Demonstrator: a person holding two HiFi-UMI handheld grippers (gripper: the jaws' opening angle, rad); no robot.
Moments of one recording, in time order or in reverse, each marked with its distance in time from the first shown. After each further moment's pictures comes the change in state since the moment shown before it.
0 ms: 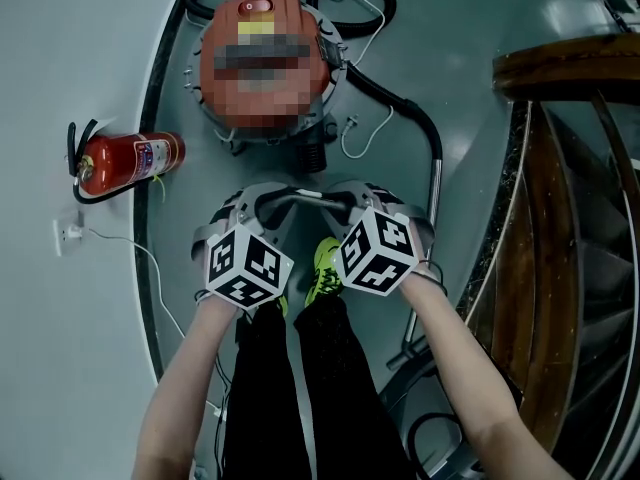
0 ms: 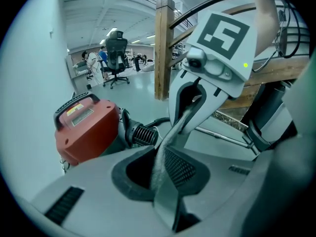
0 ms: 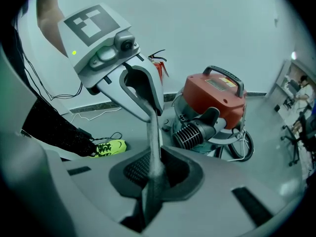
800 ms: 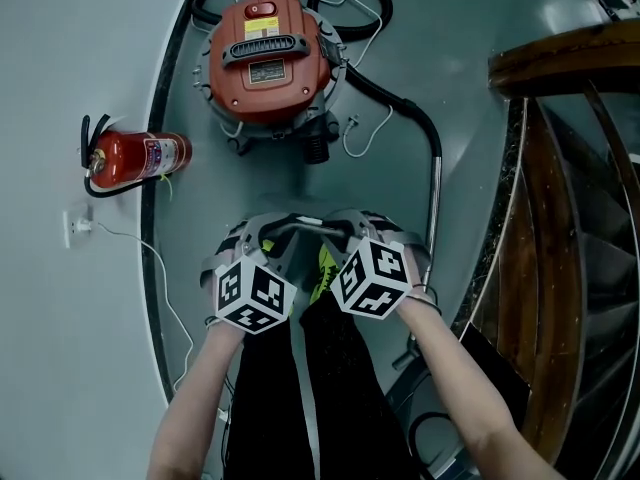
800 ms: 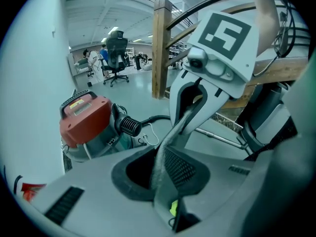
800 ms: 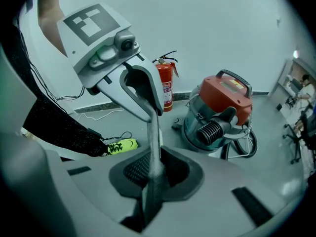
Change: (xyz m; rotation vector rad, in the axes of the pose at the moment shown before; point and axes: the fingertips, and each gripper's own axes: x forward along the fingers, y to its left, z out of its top) left arm -0.034 -0.054 -0.020 -0.030 0.016 -0.010; right arm -0.015 0.065 -0.005 0.004 0.012 0.027
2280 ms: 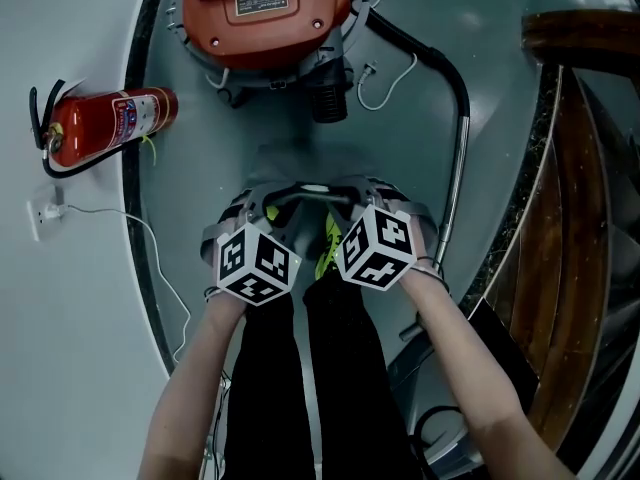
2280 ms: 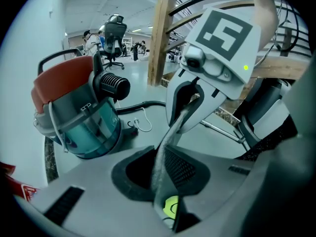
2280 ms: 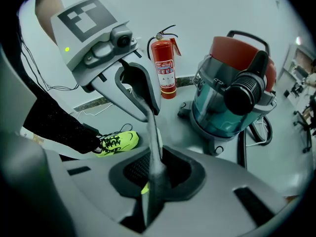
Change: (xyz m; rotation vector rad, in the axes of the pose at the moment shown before) left arm 0.074 -0.017 -0.070 -0.039 0.071 -0.090; right arm 0.091 0.009 -0.050 0.050 0.052 0.061
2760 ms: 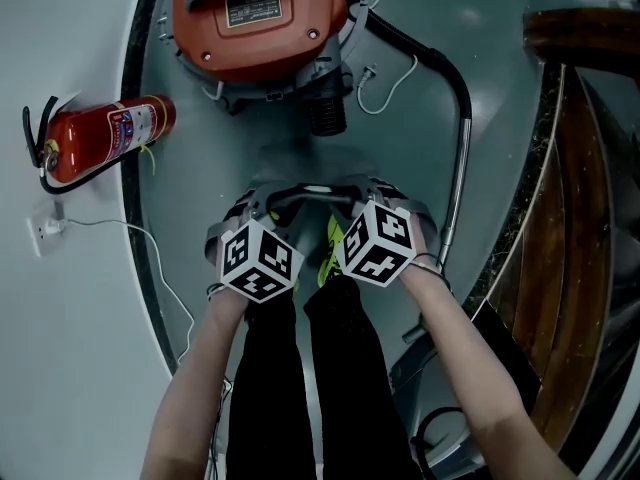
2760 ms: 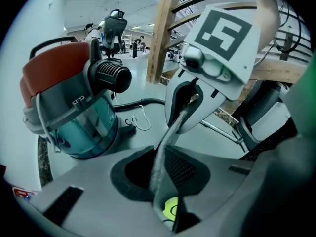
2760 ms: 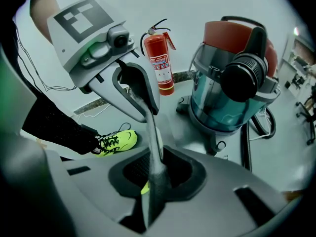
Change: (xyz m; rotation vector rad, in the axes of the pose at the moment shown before) left arm 0.022 0.008 -0.003 -0.020 0.019 -0.051; right arm 0.016 -0.014 -0.009 0.050 0.023 0.032
